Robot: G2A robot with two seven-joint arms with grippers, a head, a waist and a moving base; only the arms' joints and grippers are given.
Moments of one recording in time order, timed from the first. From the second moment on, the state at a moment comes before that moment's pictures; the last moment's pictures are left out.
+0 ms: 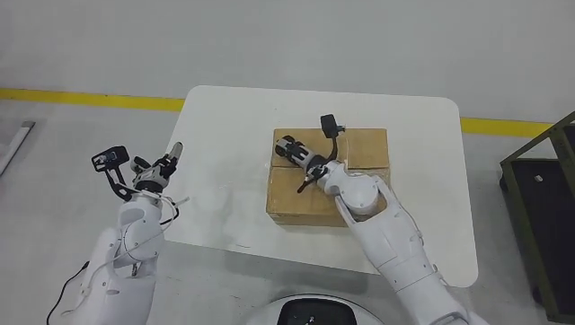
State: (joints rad) left arm 1.32 -1.29 -1.59 -1.69 0.87 0.17 -0.24; right arm -0.87 -1.51 1.13 -1.16 -0.13 -0.09 0.45
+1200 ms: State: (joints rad) left arm 1.42 -1.29 -1.46 -1.92 0.85 0.07 -0.23; right arm -1.25 -1.42 1.35 -1.87 -0.78 0.09 0.28
